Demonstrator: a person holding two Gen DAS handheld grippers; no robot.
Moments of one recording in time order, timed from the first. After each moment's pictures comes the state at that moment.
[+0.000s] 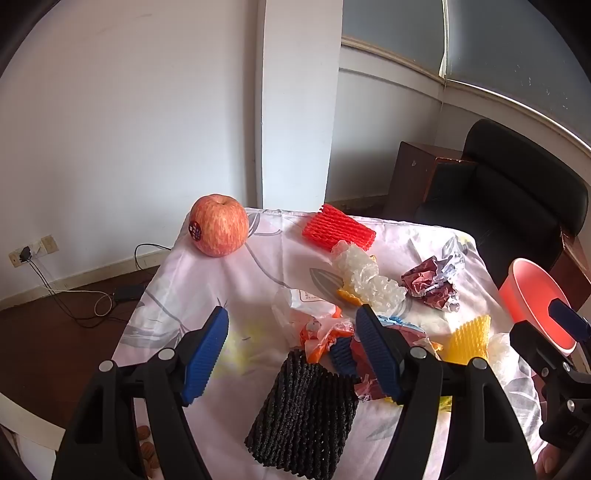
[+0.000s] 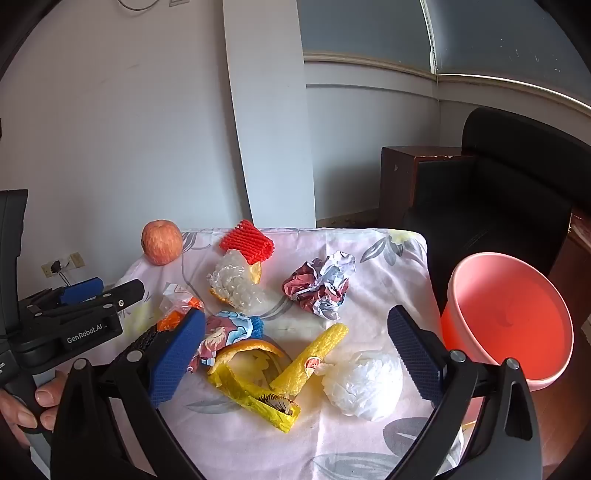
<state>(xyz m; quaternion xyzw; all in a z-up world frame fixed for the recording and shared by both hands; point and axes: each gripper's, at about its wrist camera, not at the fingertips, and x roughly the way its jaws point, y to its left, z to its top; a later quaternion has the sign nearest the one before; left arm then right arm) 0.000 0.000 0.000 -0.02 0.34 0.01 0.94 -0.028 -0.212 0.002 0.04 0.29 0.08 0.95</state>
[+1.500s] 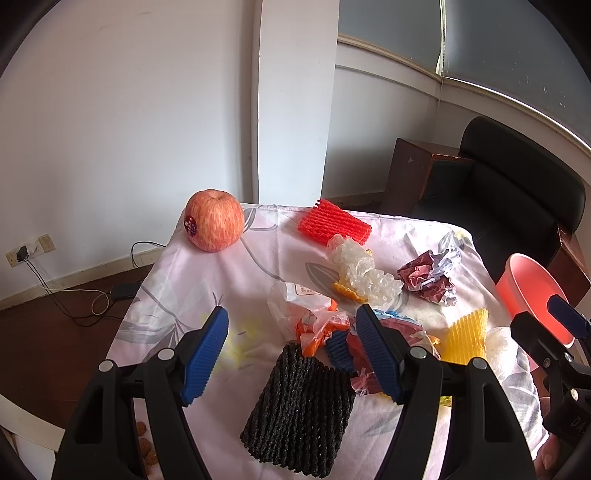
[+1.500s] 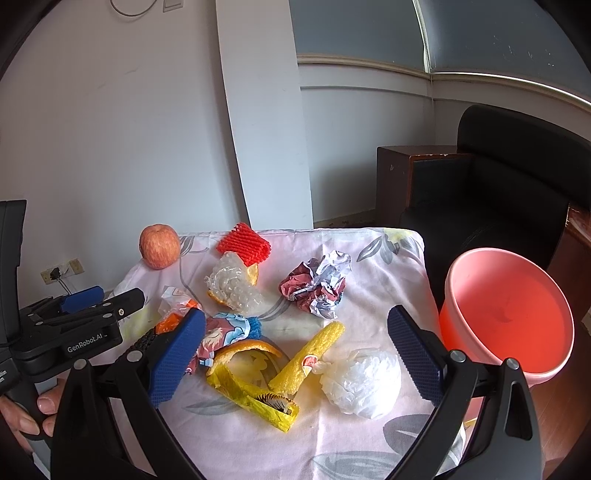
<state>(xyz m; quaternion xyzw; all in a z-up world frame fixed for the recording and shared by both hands) -0.002 -0.001 0.001 -0.02 0.34 0.00 0.94 -0.030 -0.216 -0.001 0.05 0.28 0.08 0.96</state>
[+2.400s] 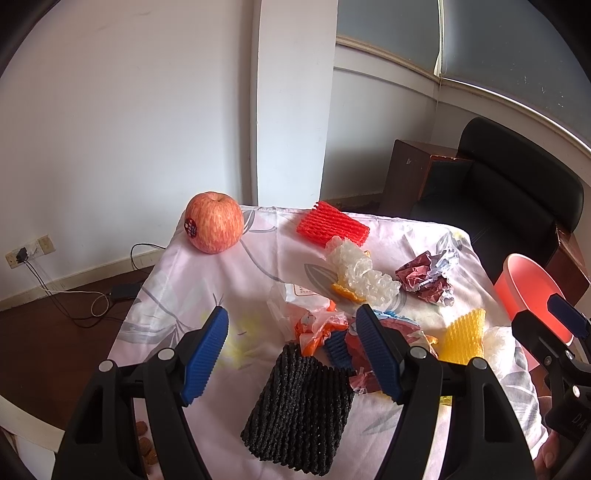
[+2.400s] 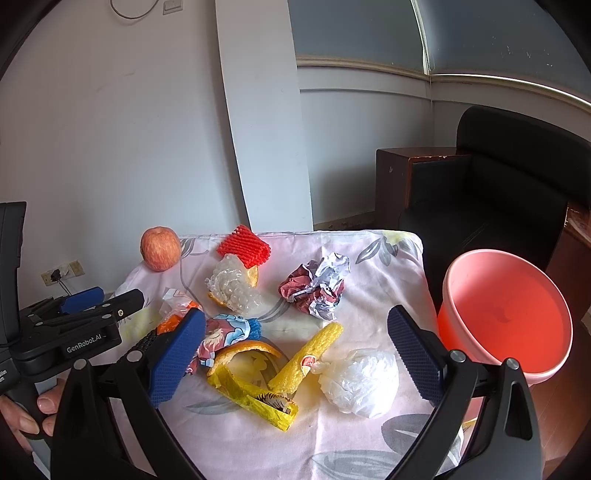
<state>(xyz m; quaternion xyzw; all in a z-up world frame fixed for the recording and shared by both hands) -0.007 -0.007 -0.003 -0.02 0.34 0.00 0.94 -0.031 -0.218 0.000 0.05 0.28 0.08 0.96</state>
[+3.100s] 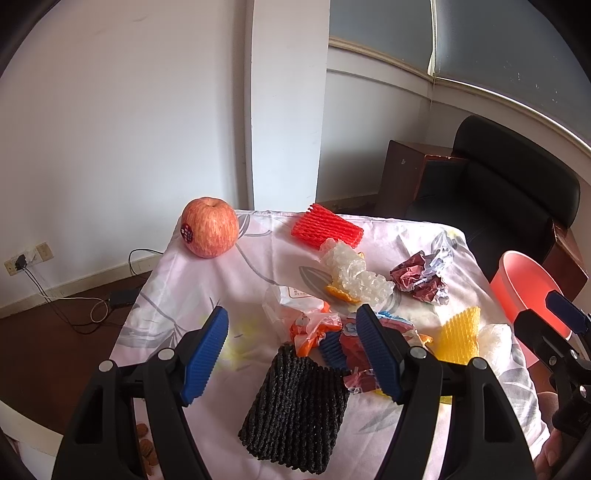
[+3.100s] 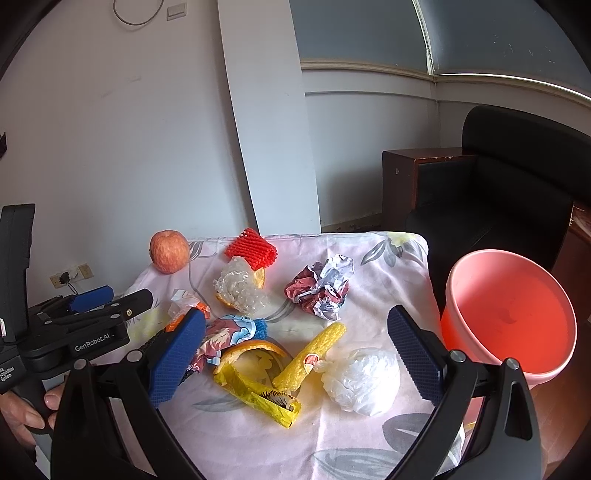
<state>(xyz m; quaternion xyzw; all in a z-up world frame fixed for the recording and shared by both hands) -0.008 -0.009 0.004 -0.02 0.34 -0.01 0.94 -0.038 -0.224 0.005 0.06 0.27 0.09 0.96</state>
